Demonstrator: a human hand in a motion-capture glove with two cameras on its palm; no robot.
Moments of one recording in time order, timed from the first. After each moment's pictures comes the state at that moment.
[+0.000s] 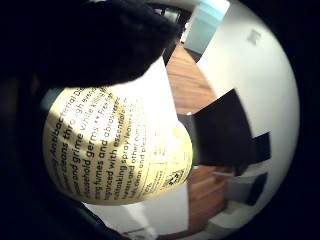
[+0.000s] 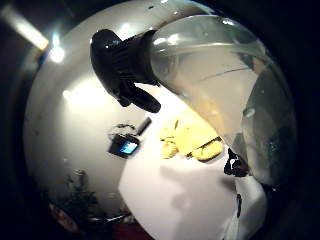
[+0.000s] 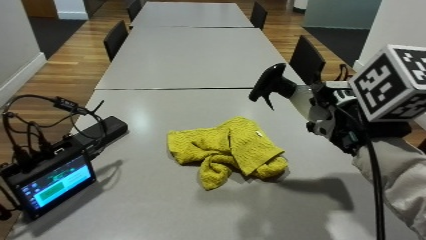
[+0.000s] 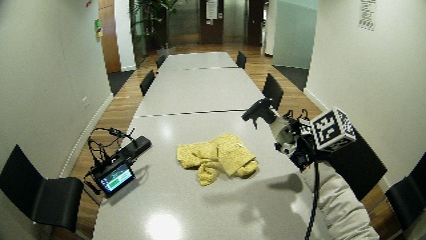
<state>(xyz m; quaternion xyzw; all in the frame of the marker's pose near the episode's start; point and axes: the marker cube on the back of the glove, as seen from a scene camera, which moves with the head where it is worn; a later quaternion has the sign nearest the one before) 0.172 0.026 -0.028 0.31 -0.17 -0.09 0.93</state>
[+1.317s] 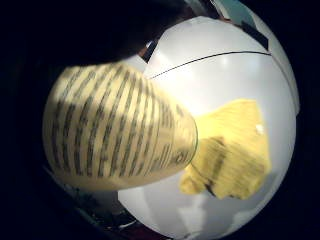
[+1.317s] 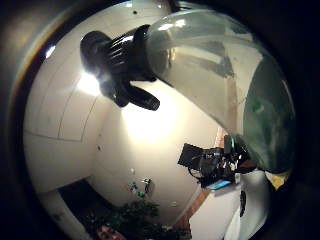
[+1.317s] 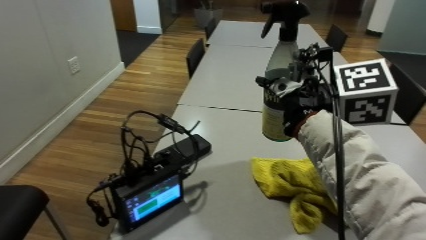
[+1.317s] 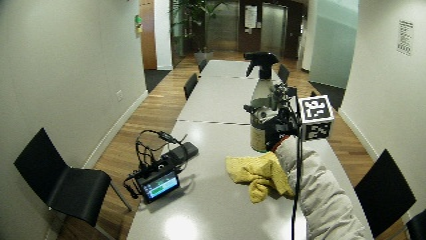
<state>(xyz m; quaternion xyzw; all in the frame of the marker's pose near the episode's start) 0.096 -0.013 -0.062 0.23 -0.60 -0.02 0.76</state>
